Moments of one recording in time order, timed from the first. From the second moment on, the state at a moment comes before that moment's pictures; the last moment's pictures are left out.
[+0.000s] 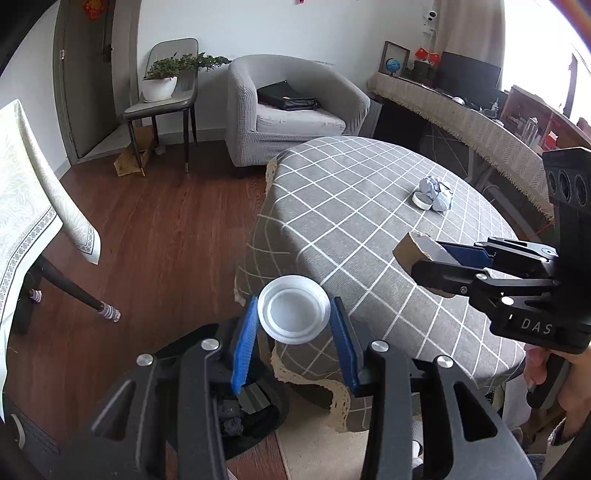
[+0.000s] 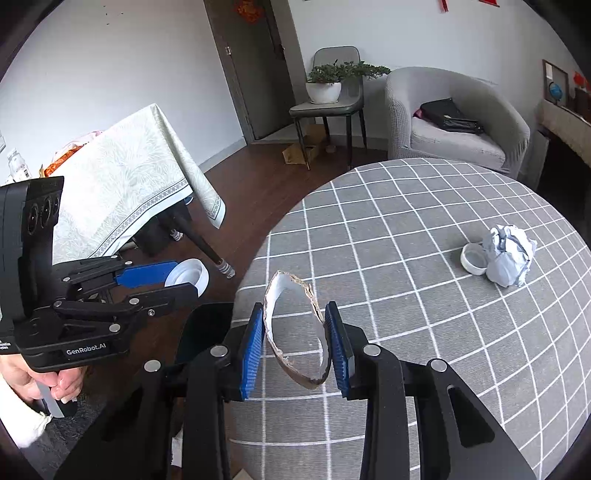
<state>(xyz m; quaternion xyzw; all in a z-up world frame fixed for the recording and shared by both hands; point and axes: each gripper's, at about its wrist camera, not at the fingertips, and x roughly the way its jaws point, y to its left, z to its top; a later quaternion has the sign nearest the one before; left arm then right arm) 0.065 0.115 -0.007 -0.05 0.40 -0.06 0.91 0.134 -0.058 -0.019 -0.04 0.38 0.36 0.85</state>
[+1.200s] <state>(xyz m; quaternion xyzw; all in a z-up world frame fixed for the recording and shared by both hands) 0.044 0.249 -0.159 -0.07 0.55 -0.01 0.83 0.118 0.104 -0.063 -0.09 0.42 0.41 0.81</state>
